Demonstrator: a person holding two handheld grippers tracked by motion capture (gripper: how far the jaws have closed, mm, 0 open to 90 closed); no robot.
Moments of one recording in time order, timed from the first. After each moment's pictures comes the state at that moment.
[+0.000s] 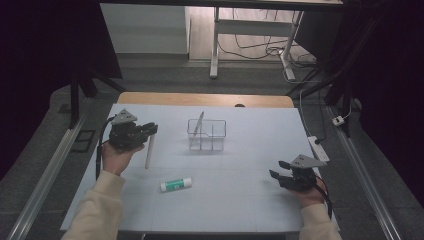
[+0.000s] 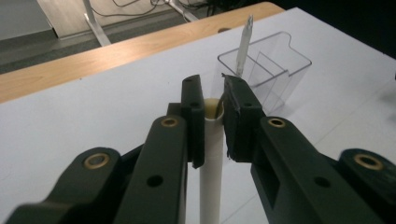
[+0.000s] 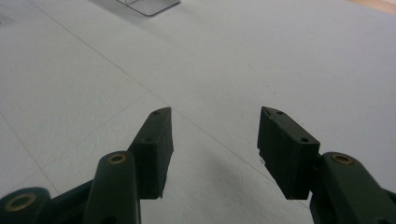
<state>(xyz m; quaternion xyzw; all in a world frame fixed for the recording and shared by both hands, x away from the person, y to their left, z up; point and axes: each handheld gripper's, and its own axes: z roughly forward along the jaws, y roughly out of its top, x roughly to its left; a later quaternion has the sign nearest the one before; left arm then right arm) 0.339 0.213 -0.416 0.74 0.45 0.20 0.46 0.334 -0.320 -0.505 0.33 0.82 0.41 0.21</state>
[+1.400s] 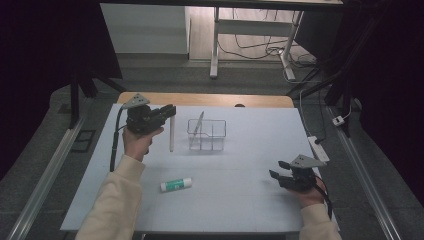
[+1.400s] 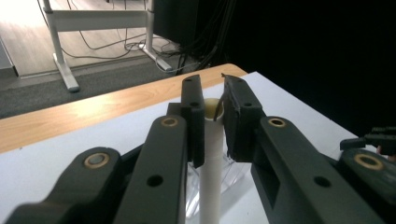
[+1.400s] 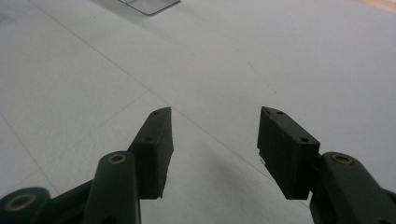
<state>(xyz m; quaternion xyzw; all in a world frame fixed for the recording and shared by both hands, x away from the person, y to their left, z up) 0.371 0.175 -0.390 0.70 0.42 0.17 0.56 0.335 -0.320 -0.506 0.33 0.82 0.41 0.20</state>
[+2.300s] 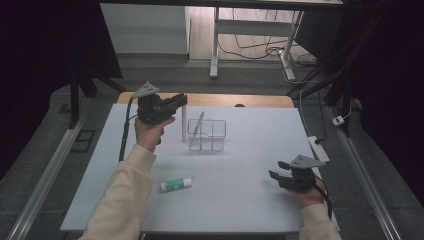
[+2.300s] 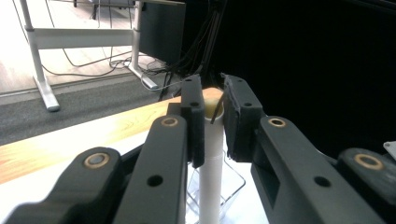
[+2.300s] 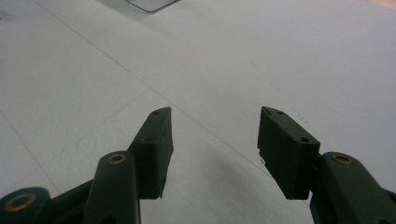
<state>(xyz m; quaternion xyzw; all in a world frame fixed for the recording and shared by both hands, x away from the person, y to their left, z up) 0.389 0.150 -0.370 0.68 0.40 0.17 0.59 0.335 -0.319 -0.508 0.33 0.83 0.41 0.20</state>
